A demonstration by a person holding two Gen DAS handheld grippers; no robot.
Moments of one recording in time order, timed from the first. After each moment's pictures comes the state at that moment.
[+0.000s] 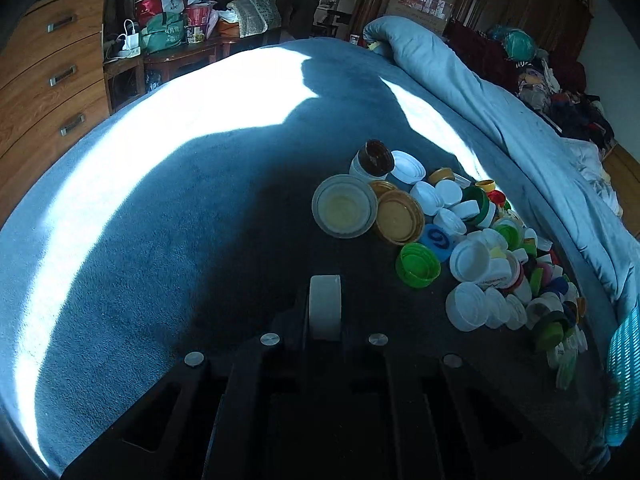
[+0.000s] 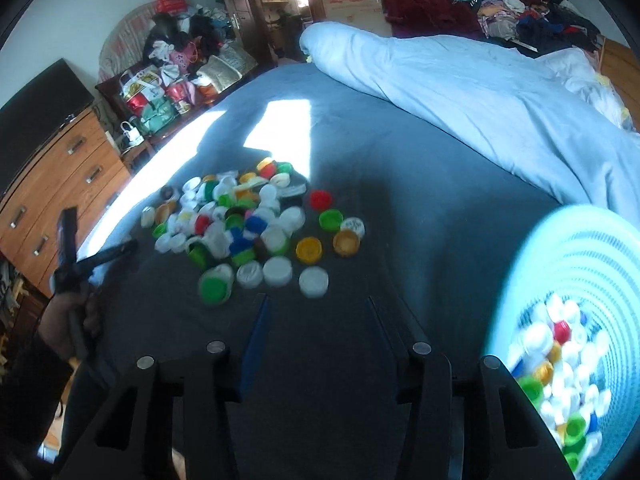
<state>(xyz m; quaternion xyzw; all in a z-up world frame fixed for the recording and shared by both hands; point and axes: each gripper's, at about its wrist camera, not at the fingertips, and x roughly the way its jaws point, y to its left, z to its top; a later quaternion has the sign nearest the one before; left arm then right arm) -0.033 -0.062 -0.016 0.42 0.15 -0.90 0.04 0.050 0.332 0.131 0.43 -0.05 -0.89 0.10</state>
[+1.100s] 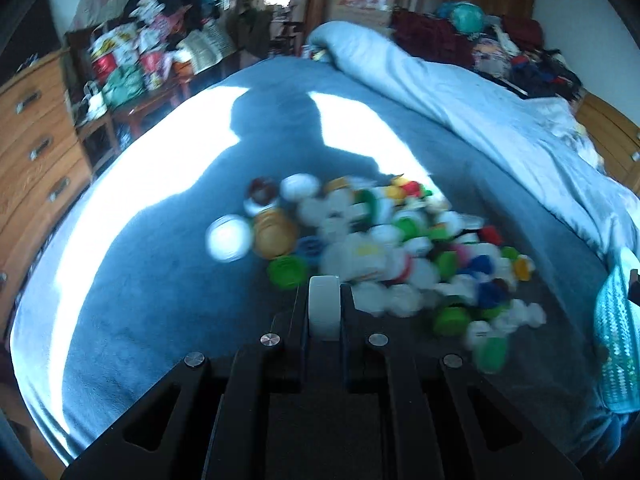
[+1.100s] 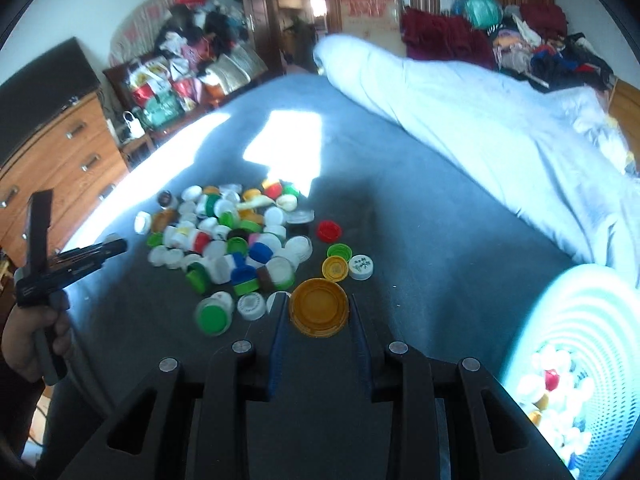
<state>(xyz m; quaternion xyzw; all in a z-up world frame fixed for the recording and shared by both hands) -0.027 0.043 0.054 0.41 0.05 -0.91 0.00 0.073 0.318 0.171 0.39 0.01 -0.91 0.10</state>
